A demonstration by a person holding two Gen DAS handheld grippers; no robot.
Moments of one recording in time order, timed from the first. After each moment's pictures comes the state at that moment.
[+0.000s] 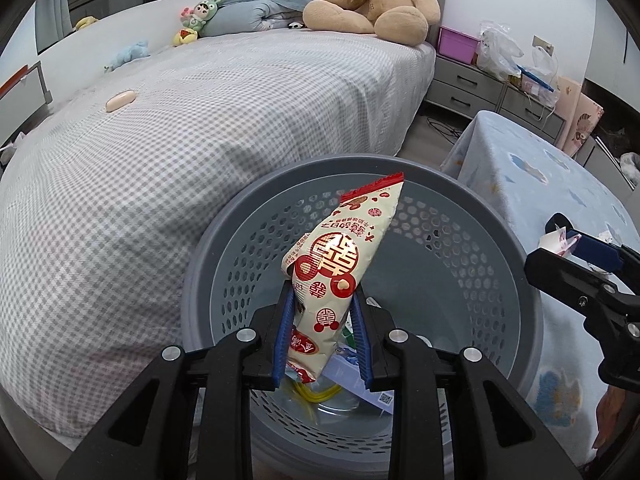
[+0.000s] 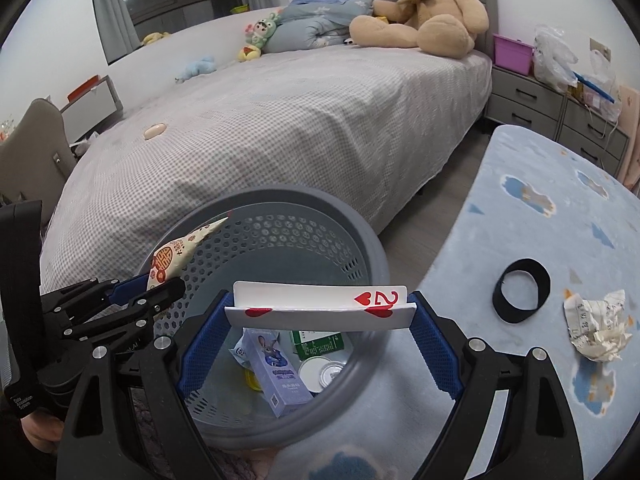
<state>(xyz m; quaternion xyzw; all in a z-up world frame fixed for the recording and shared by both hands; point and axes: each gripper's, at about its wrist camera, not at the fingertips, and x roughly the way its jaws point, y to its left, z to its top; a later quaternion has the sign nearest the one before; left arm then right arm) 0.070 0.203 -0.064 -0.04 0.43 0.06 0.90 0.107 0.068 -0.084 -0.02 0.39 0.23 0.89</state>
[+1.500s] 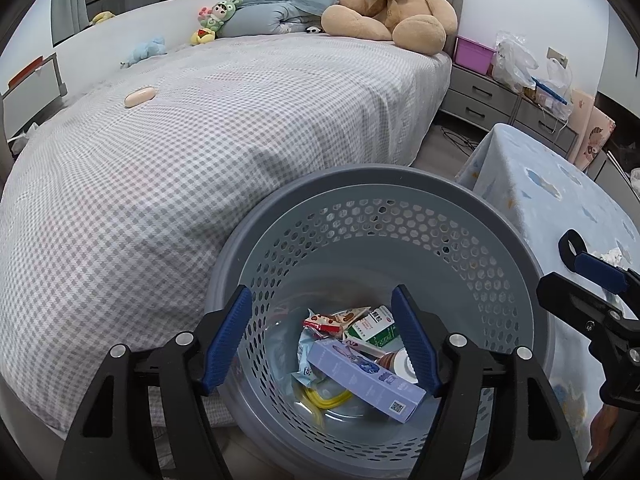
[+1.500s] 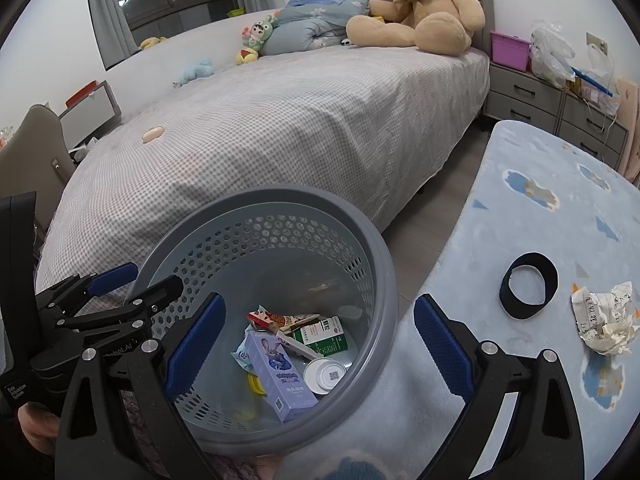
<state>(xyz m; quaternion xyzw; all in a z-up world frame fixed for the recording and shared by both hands) 0.069 0.216 -0.061 -0.06 0.42 0.09 0.90 0.109 0.067 -0.090 0.00 0.39 0.23 0.89</state>
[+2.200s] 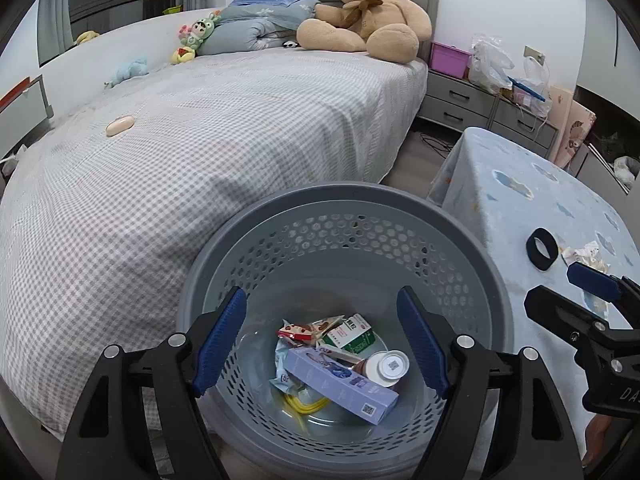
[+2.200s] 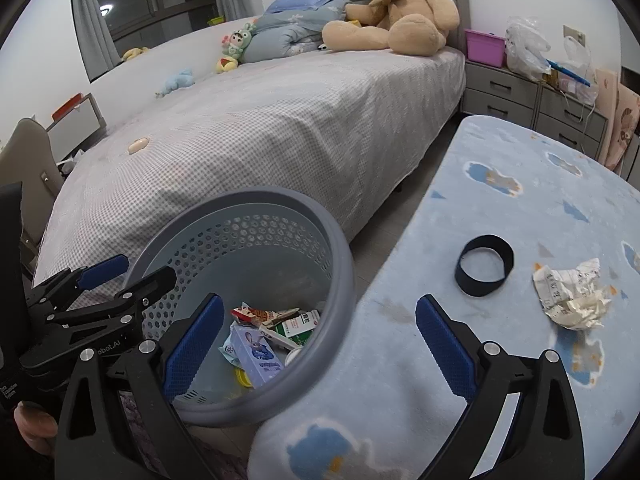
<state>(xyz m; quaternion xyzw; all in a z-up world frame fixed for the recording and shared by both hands) 0.063 0.183 -0.042 -0.04 0.40 0.06 0.91 0.088 0.033 -0.079 0.01 0.39 0.19 0.90</state>
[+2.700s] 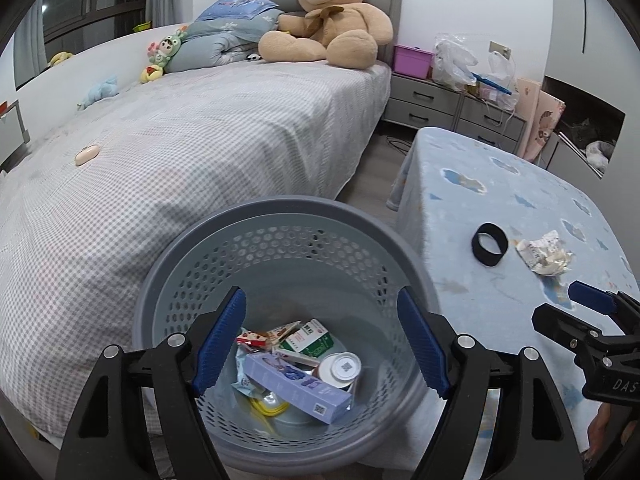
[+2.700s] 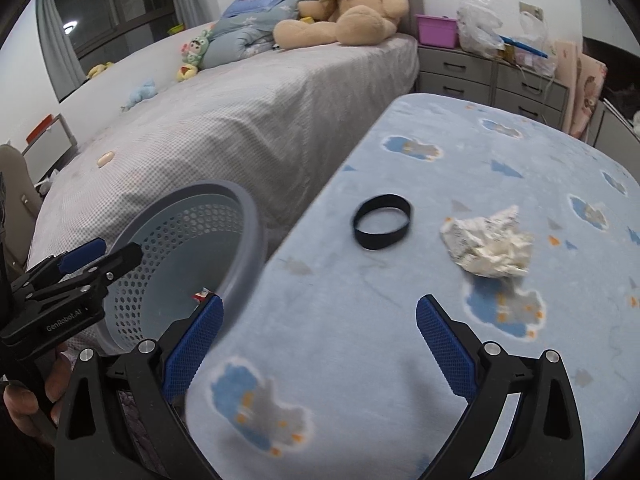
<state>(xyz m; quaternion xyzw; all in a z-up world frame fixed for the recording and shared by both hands) 0.058 0.133 -0.024 -0.02 0.39 0.01 0.92 0.065 -0.051 -0.078 0.04 0.41 0.13 0.90</state>
